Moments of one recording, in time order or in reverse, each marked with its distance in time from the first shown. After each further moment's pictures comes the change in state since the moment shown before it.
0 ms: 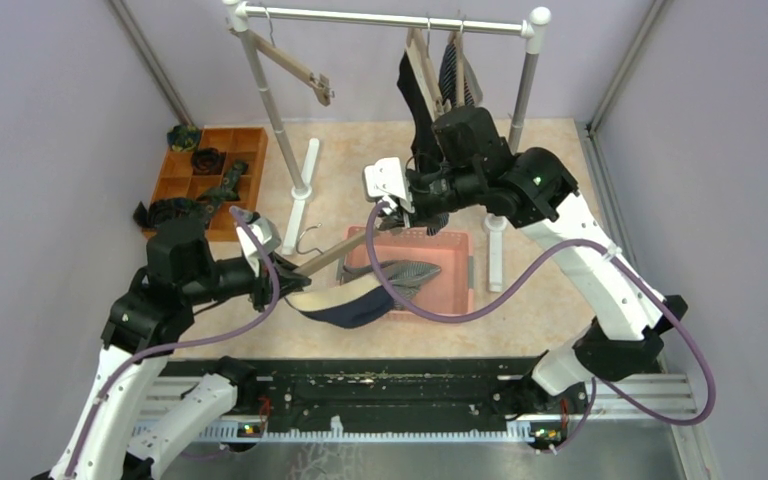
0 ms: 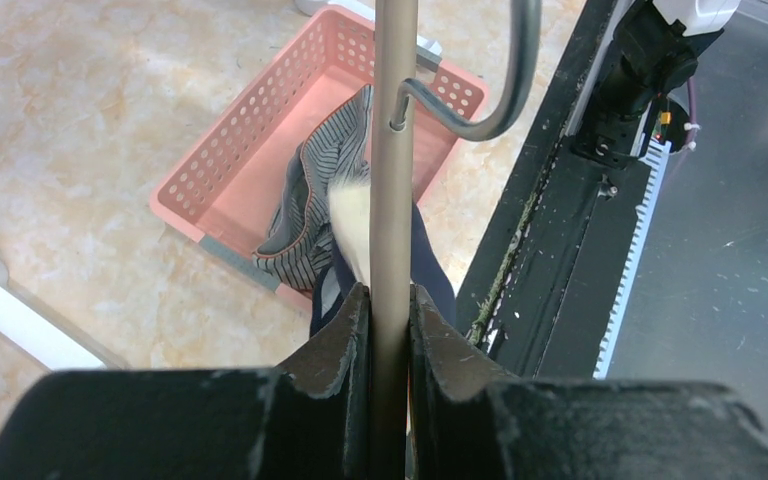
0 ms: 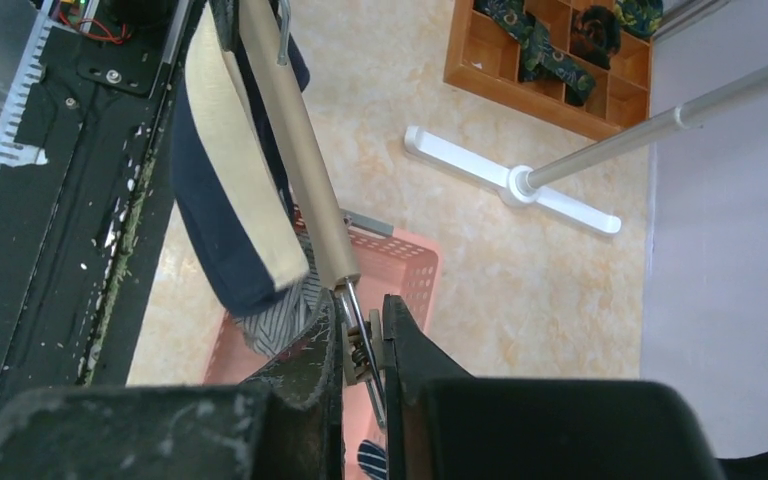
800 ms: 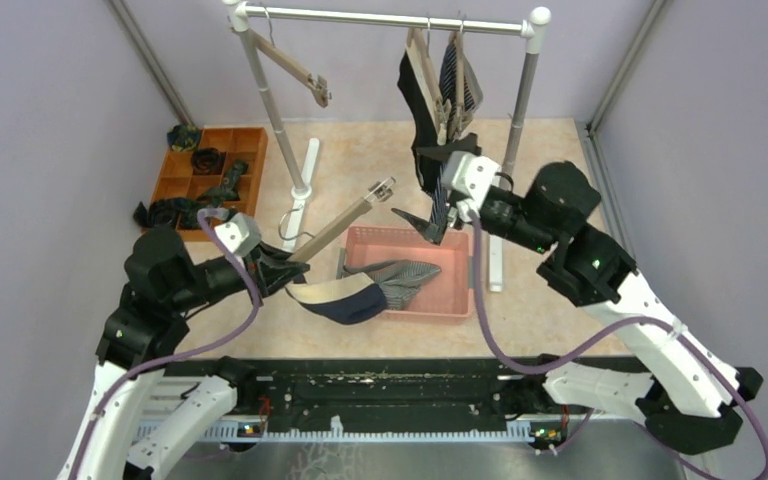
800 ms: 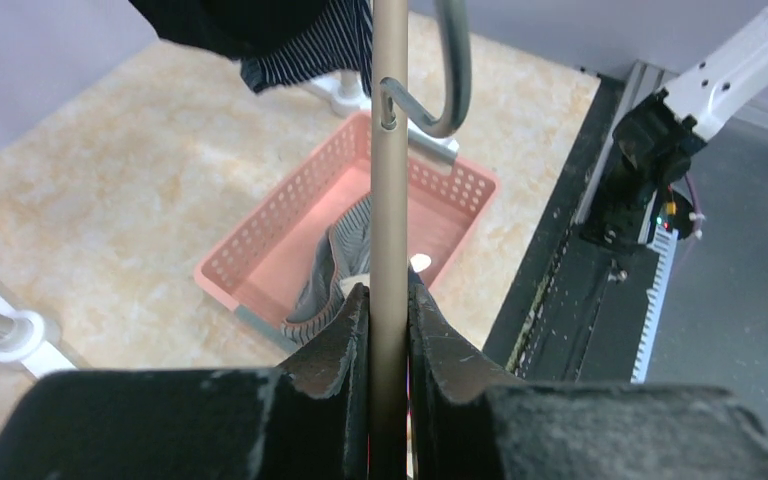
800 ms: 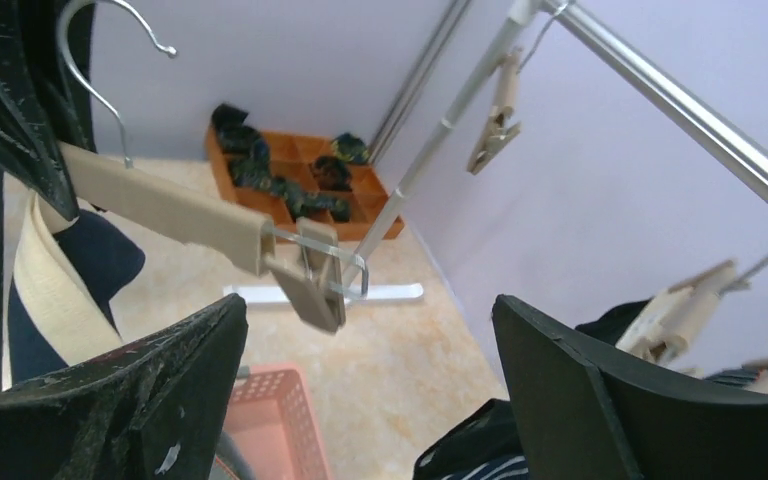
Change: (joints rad) left arm 0.000 -0.065 -0.034 0.164 -0.018 -0.100; right arm 0.007 -0.448 -0.563 0.786 0.257 0.334
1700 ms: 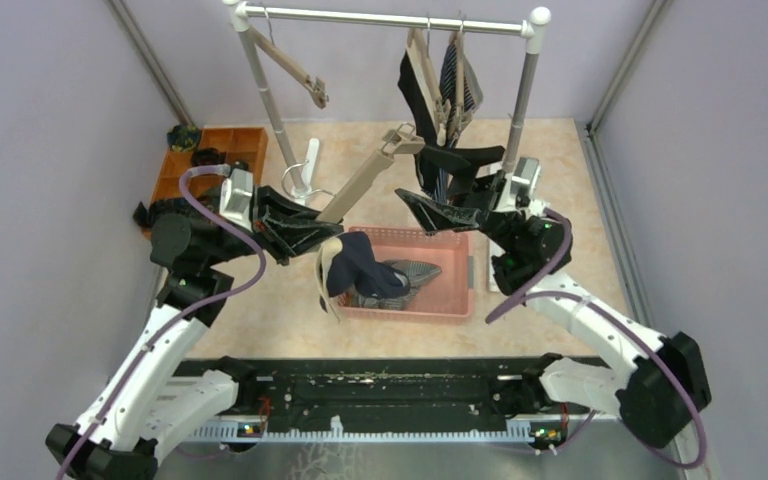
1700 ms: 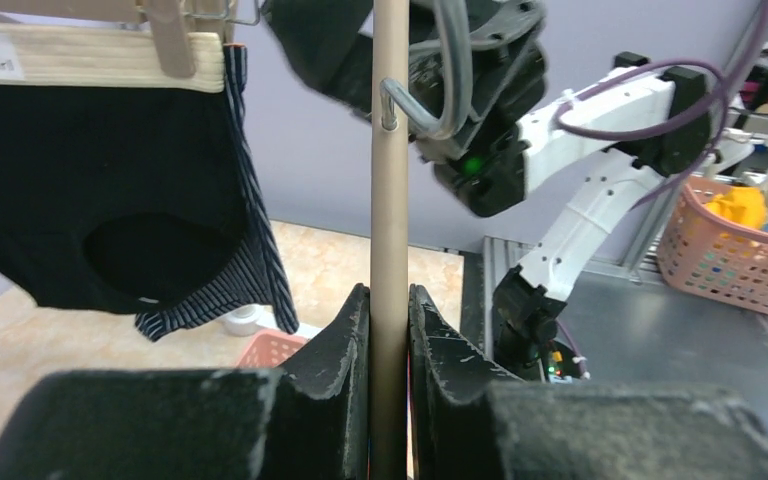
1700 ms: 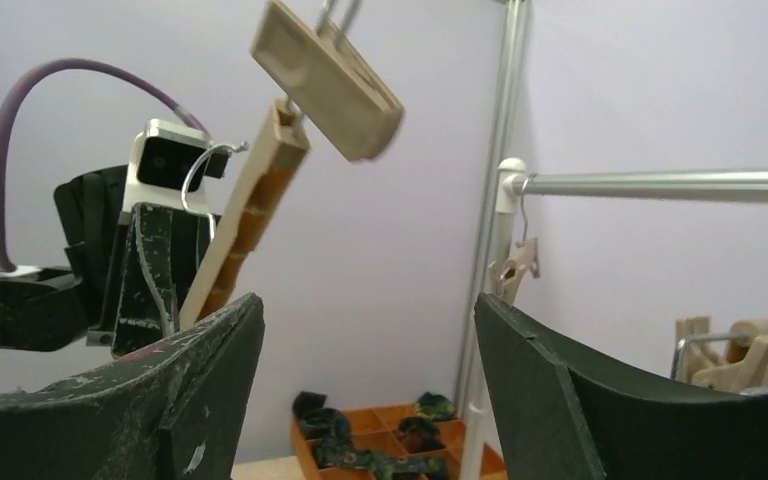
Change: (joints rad) left arm 0.000 0.180 -0.186 1.027 0.225 -0.534; right arm -0.202 0.012 -0.653 1.500 -0.140 0.772
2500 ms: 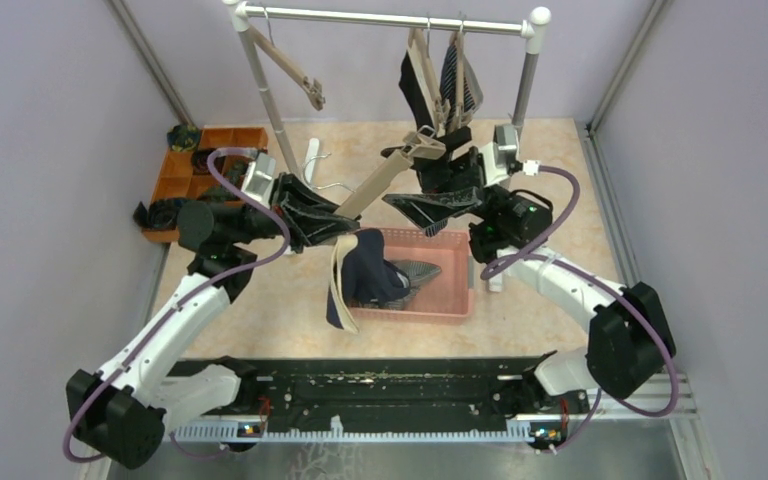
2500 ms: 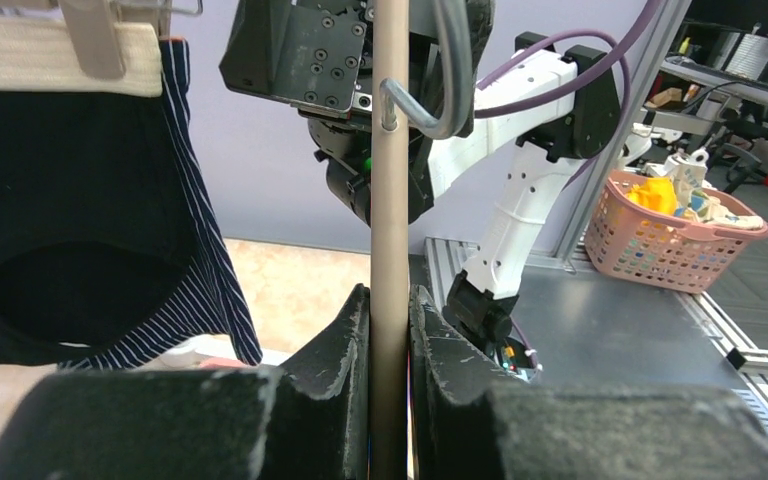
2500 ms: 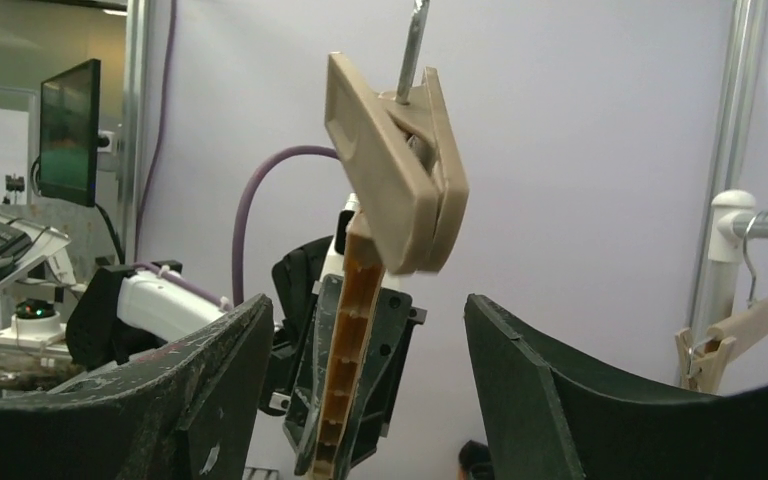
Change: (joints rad) left arm -0.013 0.208 -0.020 0.415 0.137 -0.231; right arm -0.028 0.303 0.193 0.405 -0.241 0.521
